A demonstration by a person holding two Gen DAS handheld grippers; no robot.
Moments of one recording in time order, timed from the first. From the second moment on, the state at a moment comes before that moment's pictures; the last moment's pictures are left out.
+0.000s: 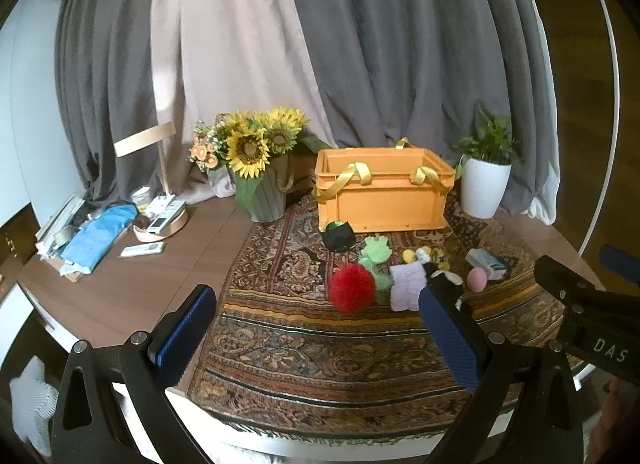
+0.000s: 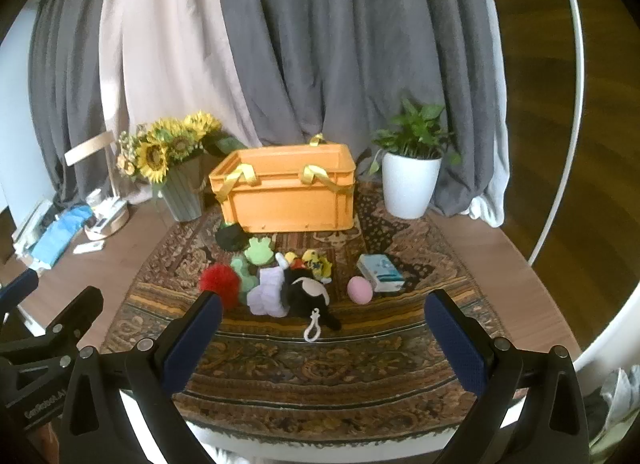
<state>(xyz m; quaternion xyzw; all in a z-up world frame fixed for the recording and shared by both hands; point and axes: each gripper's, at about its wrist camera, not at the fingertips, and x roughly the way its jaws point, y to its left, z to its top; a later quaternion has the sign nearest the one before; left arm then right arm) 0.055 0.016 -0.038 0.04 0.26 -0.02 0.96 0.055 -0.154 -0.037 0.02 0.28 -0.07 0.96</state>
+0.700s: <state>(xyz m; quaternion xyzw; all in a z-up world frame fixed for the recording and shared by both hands) 0.152 0.017 -0.105 0.07 0.29 -0.11 0.95 0.136 -0.139 -0.101 0.03 0.35 -0.11 0.93</state>
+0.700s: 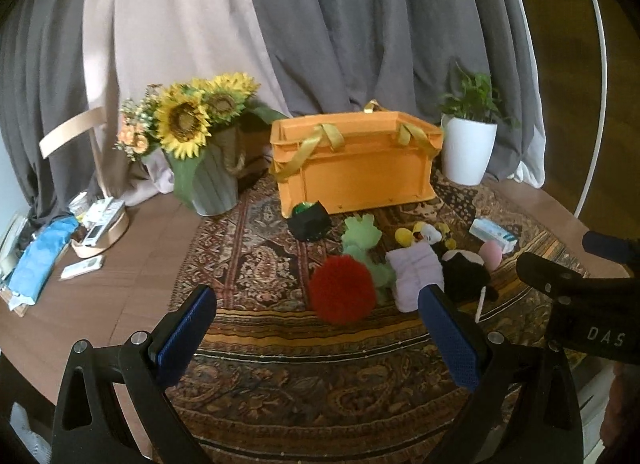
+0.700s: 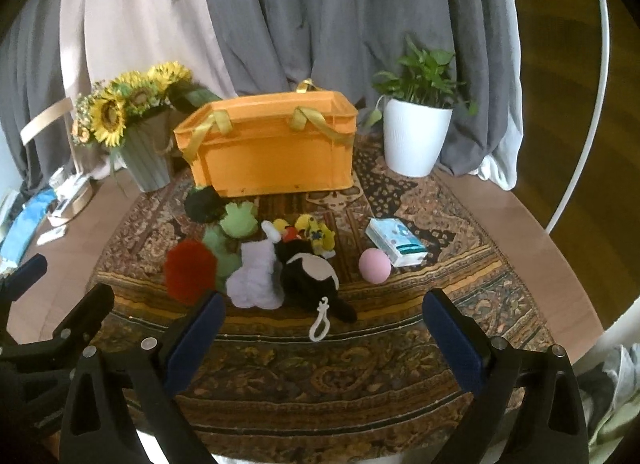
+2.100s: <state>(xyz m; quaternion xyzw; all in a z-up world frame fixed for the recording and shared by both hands) 0.260 -0.027 -0.217 0.07 0.40 -0.10 0.91 0.239 -0.158 -0.198 -0.03 0.41 -0.02 0.91</state>
